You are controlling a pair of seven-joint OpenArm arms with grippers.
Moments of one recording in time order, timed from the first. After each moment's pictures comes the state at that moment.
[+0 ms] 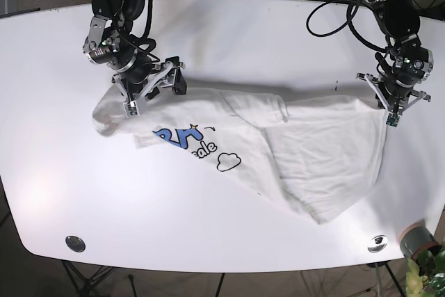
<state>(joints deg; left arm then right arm) 3.7 -14.9 -28.3 92.8 2.6 -34.8 44.3 -7.8 -6.0 17.6 100.7 19.7 28.9 -55.7</state>
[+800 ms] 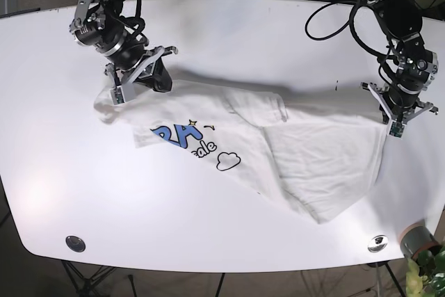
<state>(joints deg) 3.3 -14.9 -28.3 101.1 2.5 -34.8 44.3 -16.1 -2.7 17.6 113.2 31.9 28.5 -56.4</state>
